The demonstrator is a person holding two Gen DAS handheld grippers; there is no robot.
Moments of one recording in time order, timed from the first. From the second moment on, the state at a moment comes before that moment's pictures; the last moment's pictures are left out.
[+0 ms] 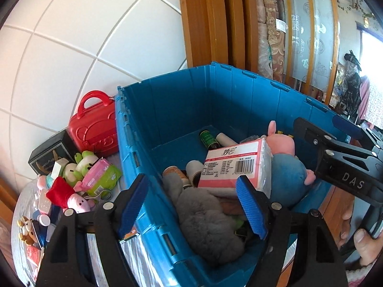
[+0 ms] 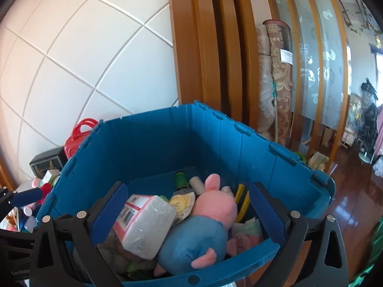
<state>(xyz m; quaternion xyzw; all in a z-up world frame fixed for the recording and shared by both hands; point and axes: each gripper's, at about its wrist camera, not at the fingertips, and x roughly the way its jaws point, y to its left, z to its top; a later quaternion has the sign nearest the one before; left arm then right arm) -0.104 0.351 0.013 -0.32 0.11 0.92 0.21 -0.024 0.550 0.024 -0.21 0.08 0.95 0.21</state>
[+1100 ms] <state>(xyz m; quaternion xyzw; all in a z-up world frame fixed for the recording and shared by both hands) -0.110 0.085 -0.033 -0.38 0.01 0.92 0.01 -0.092 0.335 0.031 -0.22 -0.01 0.98 0.02</state>
